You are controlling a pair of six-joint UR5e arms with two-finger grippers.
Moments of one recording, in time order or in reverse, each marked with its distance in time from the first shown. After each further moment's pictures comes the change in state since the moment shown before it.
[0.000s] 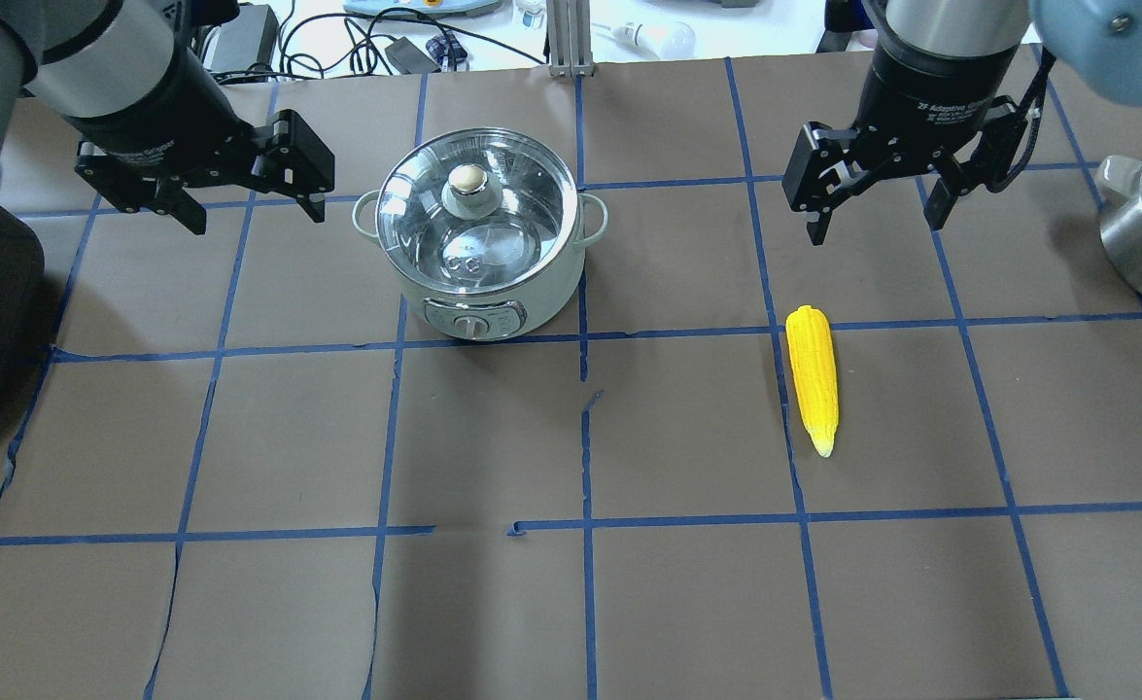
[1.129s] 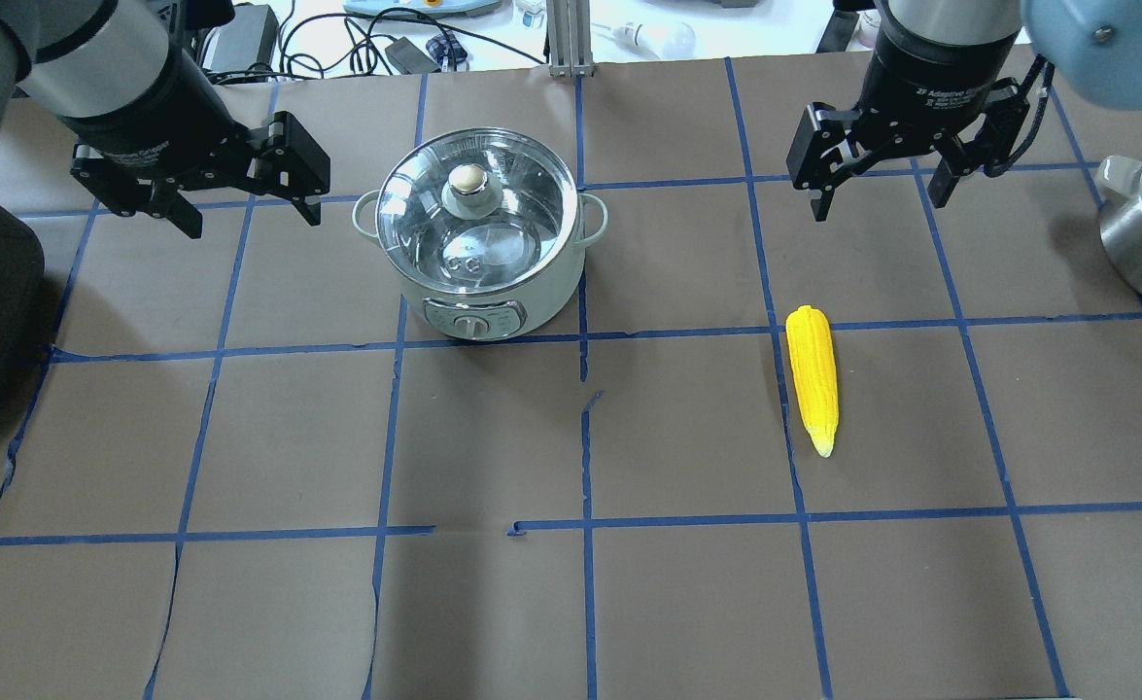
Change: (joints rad) left arm 0.009 -0.004 0.006 -0.025 -0.002 0.000; right arm -0.005 0.011 0.006 -0.086 -0.023 0.036
